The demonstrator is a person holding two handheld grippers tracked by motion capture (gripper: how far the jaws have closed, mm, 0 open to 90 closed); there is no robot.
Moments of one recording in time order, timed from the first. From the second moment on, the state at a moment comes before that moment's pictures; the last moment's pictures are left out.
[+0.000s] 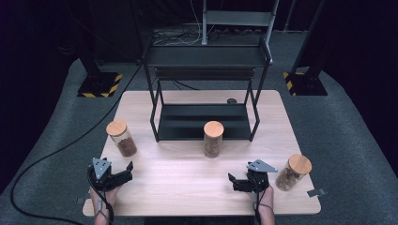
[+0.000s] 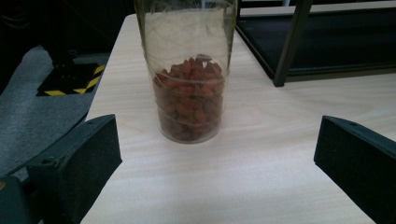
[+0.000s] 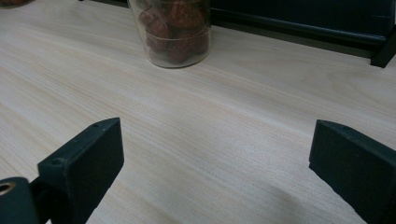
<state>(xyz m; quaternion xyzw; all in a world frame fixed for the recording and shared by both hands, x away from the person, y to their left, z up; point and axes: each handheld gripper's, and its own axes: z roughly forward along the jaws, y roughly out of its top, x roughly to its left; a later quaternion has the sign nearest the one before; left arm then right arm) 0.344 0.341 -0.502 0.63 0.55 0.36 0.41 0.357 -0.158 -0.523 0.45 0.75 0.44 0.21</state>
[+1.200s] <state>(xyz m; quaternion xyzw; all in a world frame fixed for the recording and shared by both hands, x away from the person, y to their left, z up) 0.421 0.351 -0.493 0.63 0.53 0.38 0.43 0.357 -0.157 -0.523 0.45 0.75 0.43 0.20</state>
